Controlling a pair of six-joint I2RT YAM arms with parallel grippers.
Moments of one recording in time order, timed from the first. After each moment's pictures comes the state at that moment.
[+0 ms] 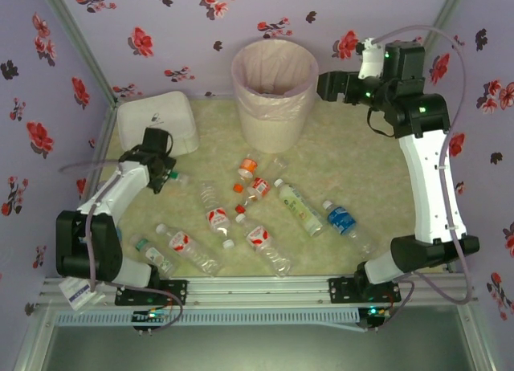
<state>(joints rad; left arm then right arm) -0.21 1.43 1.05 -0.67 -0.23 -1.17 0.20 1.49 2.00 -0.96 -0.35 0.20</state>
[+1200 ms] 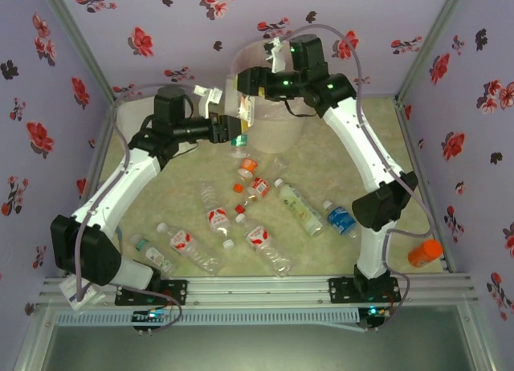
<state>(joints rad) -0.42 1.44 1.34 -0.27 0.76 -0.43 0.52 1.93 2.25 -0.74 -0.65 0.55</state>
